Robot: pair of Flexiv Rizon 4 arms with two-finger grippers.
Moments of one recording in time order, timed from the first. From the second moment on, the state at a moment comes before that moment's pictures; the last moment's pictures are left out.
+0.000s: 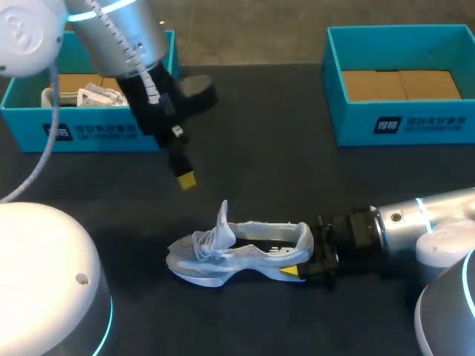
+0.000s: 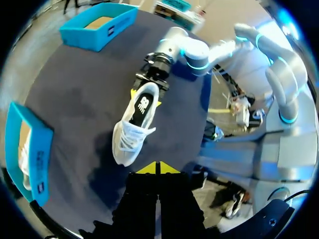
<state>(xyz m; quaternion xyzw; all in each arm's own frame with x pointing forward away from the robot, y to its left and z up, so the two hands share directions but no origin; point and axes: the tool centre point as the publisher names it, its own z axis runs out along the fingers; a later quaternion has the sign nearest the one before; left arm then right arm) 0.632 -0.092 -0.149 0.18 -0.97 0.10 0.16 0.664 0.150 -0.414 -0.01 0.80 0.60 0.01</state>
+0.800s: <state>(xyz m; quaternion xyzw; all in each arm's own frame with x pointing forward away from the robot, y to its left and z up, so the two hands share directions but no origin) 0.643 -0.124 -0.140 -0.02 -0.99 0.03 0.15 0.664 0.150 -0.414 -0.01 0.80 0.60 0.01</state>
